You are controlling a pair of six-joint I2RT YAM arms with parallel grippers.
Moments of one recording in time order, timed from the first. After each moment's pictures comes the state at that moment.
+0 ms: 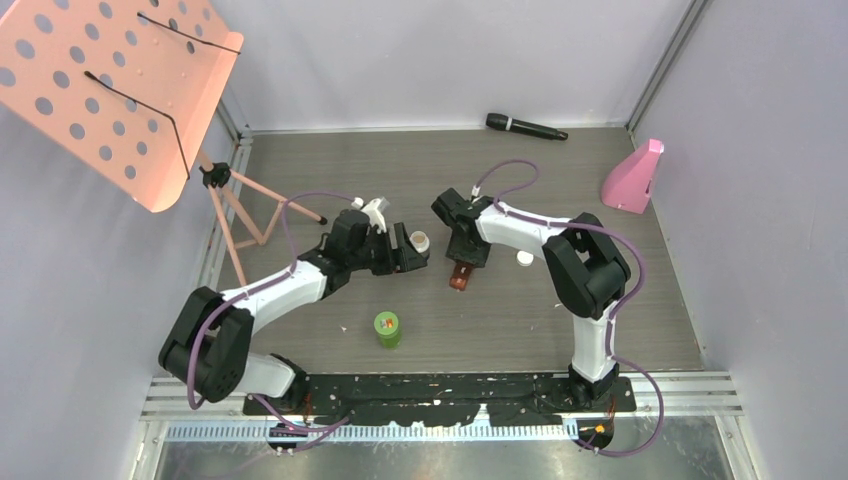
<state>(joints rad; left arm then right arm) -0.53 1.36 0.69 0.08 0.34 -0.66 0.68 1.95 1.34 -0.72 0.33 0.99</state>
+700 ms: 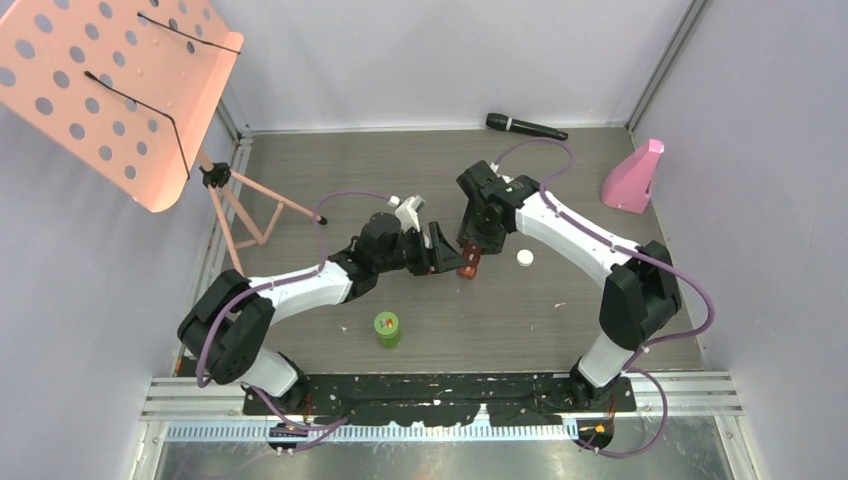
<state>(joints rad) -0.71 1.48 0.75 0.33 0.34 -0.84 0.63 1.67 1.38 -0.90 0.16 0.90</state>
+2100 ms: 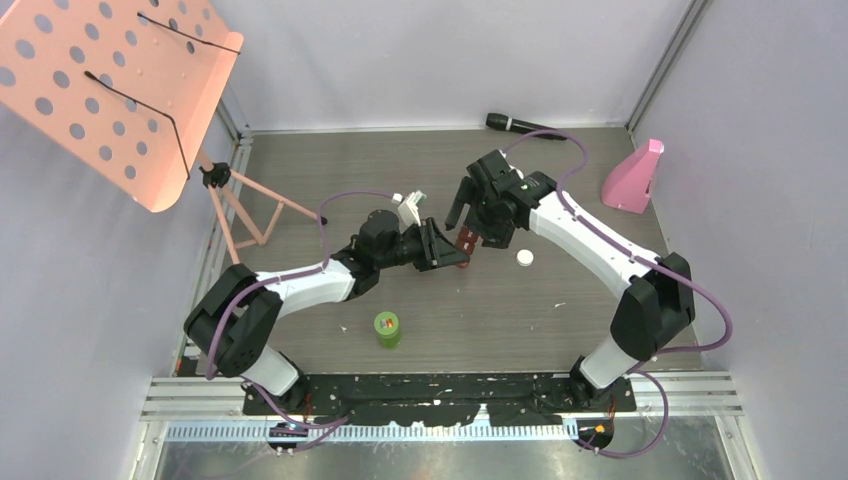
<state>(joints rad) -0.71 1.53 0.75 0.50 0.45 -0.98 0.60 1.60 1.43 -0.86 0.08 0.93</state>
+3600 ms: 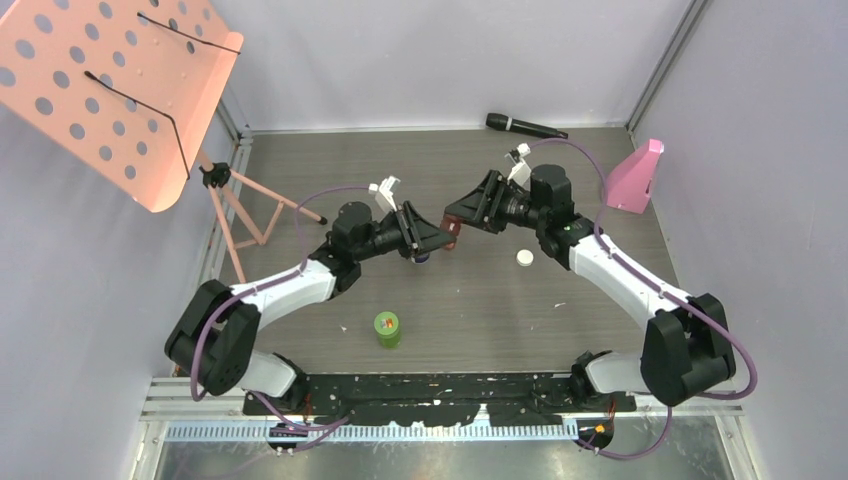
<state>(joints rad) -0.60 1.43 0.71 0.58 0.53 -1.15 0.38 1.35 0.91 0.09 -0.57 0.90</state>
